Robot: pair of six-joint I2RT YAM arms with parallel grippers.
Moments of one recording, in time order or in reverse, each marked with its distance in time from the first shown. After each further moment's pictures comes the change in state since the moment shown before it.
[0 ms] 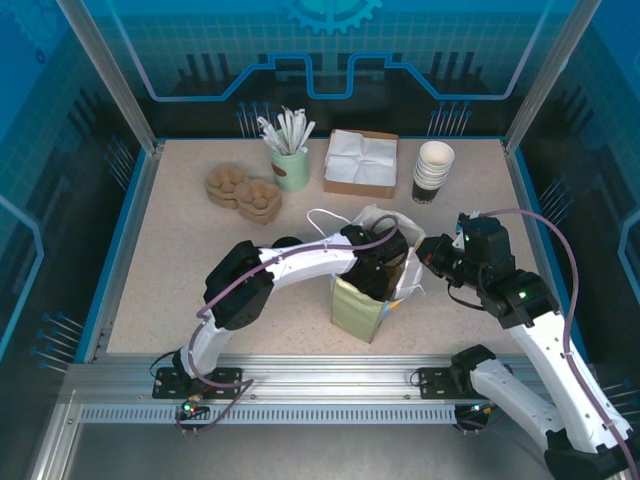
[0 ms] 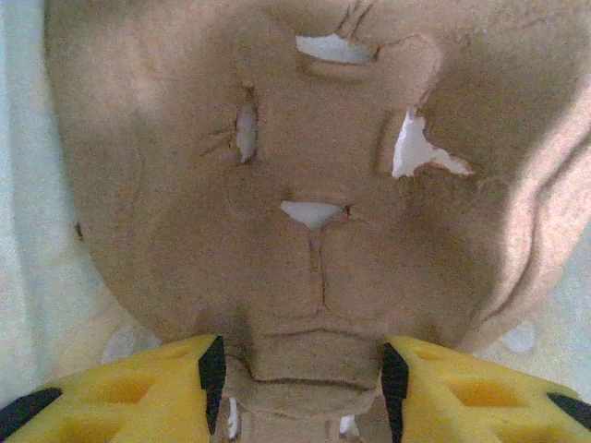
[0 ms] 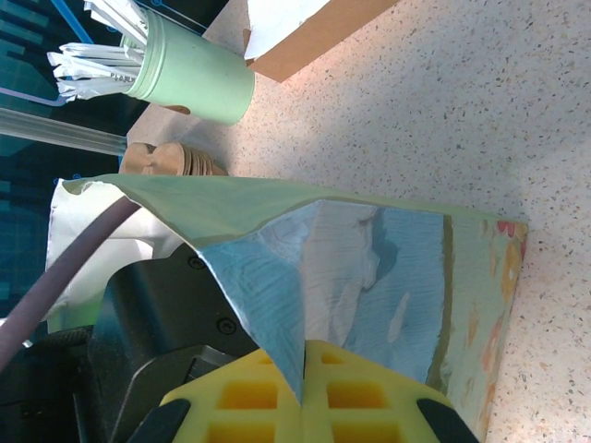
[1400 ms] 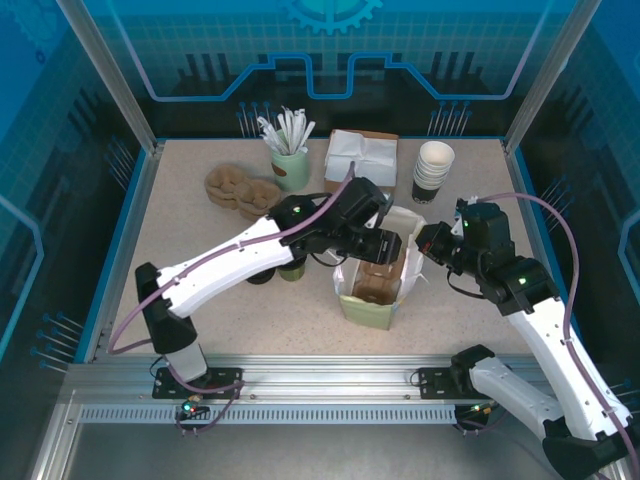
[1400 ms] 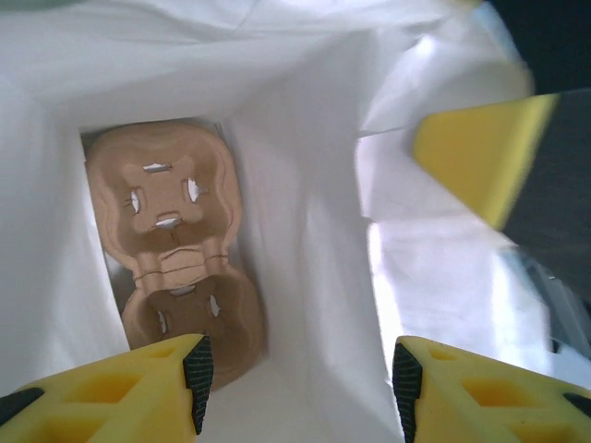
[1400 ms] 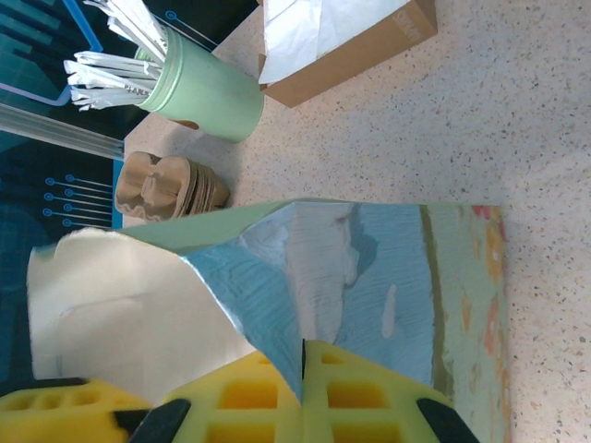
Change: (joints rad) left arm -0.012 -0.420 0.138 -0.005 0.041 -0.010; right arm 0.000 0.086 0.108 -0.011 0.035 -0.094
